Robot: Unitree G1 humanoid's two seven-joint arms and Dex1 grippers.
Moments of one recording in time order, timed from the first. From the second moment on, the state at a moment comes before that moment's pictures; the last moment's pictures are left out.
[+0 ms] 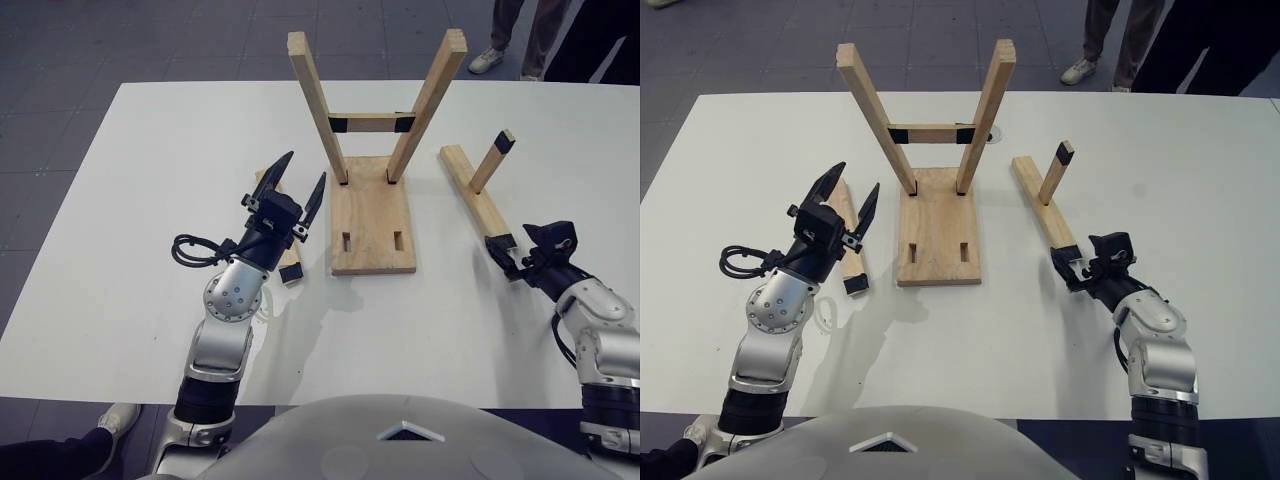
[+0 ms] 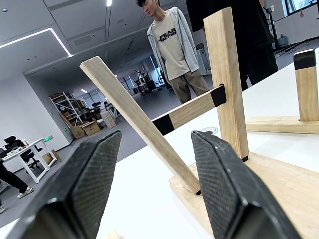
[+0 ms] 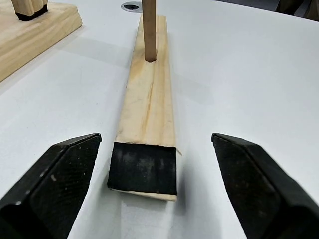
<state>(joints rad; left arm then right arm) 0.12 0.24 -0.15 -0.36 0.14 -0.06 -0.24 0.14 -0.46 -0.16 -0.03 0.23 0.31 0.51</state>
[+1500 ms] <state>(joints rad) -0.06 0.27 0.15 -0.55 -0.79 0.44 -0.39 -0.29 -0.32 -0.27 -0.36 0.97 0.72 0.47</state>
